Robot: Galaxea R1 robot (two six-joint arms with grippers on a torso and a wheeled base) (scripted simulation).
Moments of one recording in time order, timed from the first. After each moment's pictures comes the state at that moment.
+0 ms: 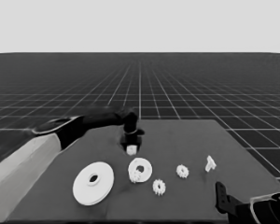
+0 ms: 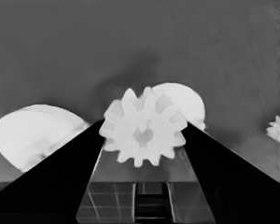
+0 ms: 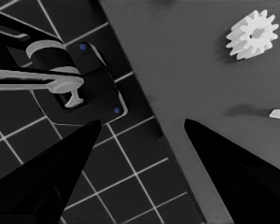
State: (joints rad) left arm -0.02 3.00 -1.83 0.14 1.51 -1.17; right arm -0.35 1.76 -0.39 -0.70 -1.18 0.32
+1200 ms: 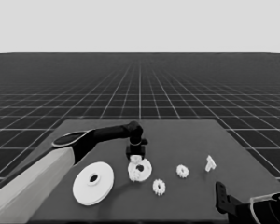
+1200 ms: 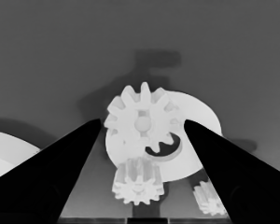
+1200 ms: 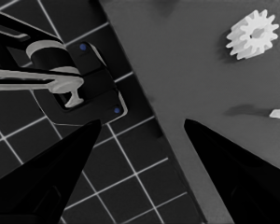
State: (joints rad) left arm 0.12 3.11 -2.01 0.26 1.44 -1.11; right arm -0.35 1.76 -0.39 -0.70 -1.18 0.32
